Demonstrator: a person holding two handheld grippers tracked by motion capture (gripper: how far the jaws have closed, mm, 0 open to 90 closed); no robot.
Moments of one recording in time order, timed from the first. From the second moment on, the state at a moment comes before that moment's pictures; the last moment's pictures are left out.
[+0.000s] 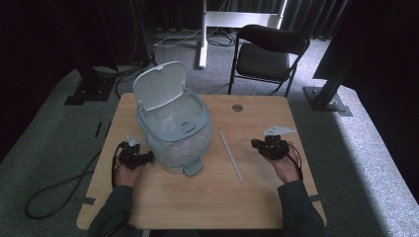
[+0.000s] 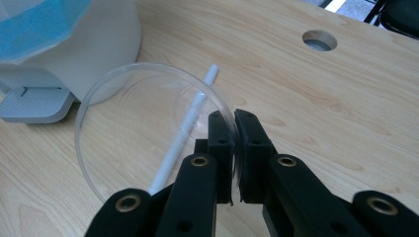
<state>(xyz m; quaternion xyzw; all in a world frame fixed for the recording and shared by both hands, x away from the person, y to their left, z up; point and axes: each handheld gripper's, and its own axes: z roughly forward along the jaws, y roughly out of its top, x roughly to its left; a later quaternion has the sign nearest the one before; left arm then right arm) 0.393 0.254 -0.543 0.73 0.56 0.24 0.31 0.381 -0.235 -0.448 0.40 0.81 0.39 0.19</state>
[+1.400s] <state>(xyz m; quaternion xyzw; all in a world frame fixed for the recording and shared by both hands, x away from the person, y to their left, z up) 0.393 0.254 -0.543 0.73 0.56 0.24 0.31 0.379 -0.228 -0.406 0.39 0.78 0.44 0.23</state>
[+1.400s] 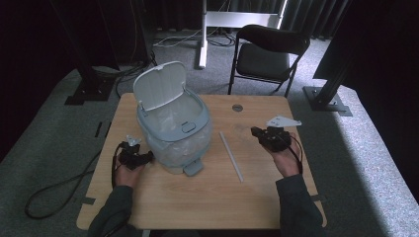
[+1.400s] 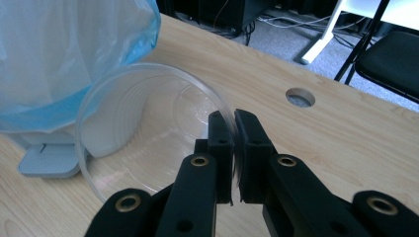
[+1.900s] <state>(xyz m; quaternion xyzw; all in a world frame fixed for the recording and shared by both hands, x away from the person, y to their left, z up) 0.393 0.254 -0.543 0.73 0.56 0.24 0.31 0.380 -0.220 -0.390 0.38 0.77 0.45 0.24</state>
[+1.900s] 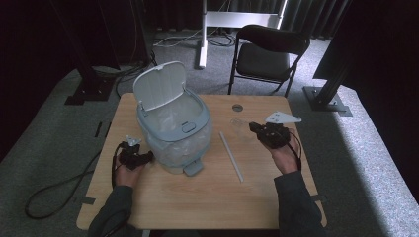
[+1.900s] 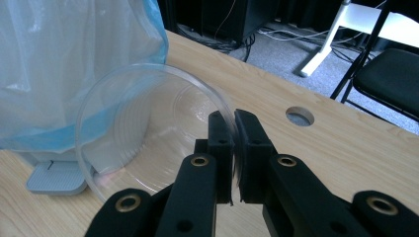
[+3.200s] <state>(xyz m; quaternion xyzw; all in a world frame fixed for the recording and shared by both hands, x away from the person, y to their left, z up) 0.393 0.254 -0.543 0.73 0.56 0.24 0.31 0.381 -0.209 -0.357 0.36 0.76 0.48 0.26</state>
